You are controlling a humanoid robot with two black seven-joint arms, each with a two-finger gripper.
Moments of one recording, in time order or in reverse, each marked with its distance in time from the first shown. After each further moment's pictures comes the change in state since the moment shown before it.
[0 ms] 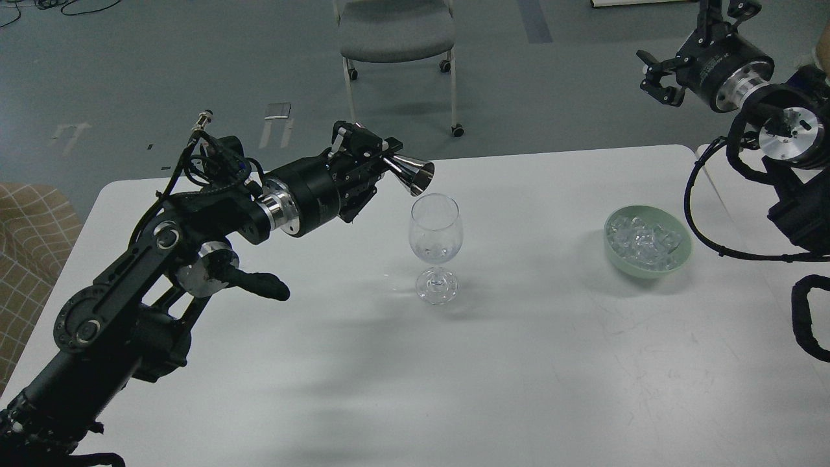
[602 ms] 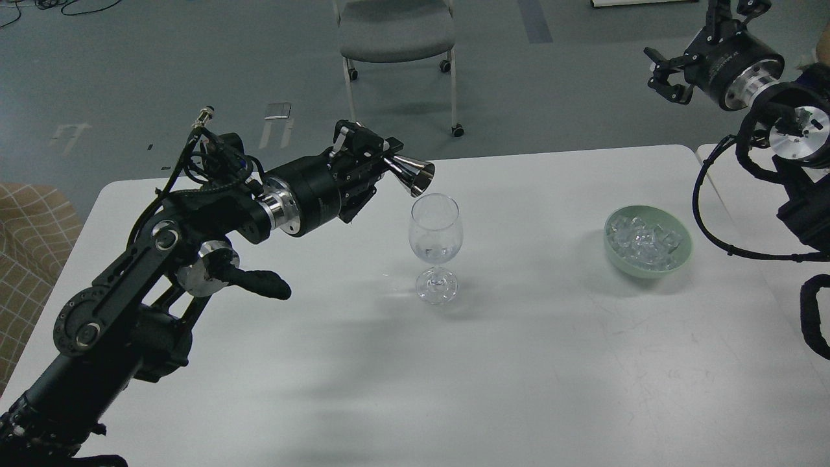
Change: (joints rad) left arm 0.036 -0.006 -0.032 -0.014 0.020 0.005 0.027; right arm -0.002 -0.027 0.001 -0.002 0.001 0.019 0.000
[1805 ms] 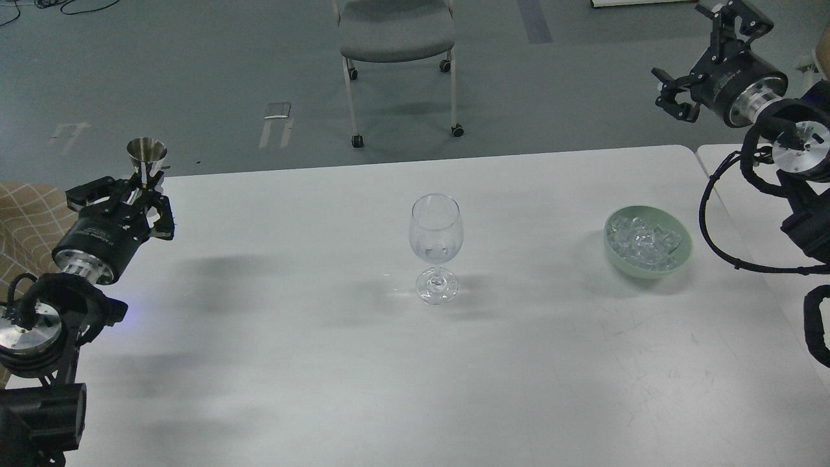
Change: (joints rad) left arm 0.295 -0.003 -0.663 0.496 -0.828 -0.011 -0.155; right arm -0.030 -0.002 -0.014 -0.009 -0.008 -0.029 -0.006
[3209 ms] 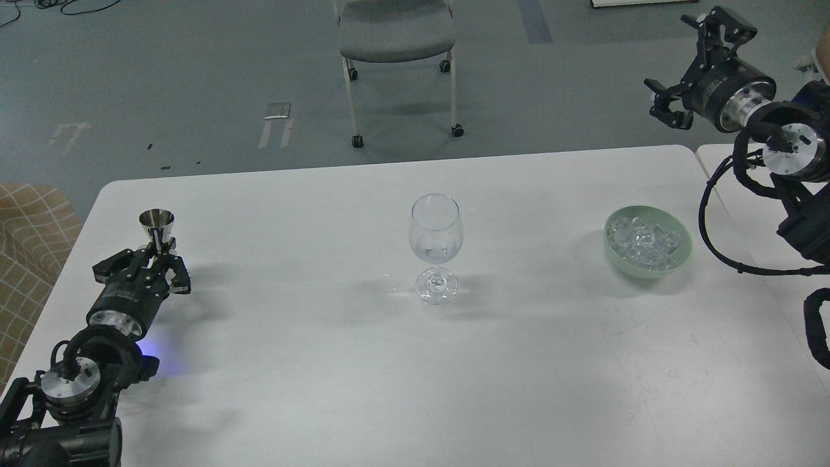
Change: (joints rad) left arm 0.016 -0.089 0.019 0.253 -0.074 -0.126 -0.075; right arm 0.005 0.001 -0.087 0.005 -0.002 -0.021 0.000
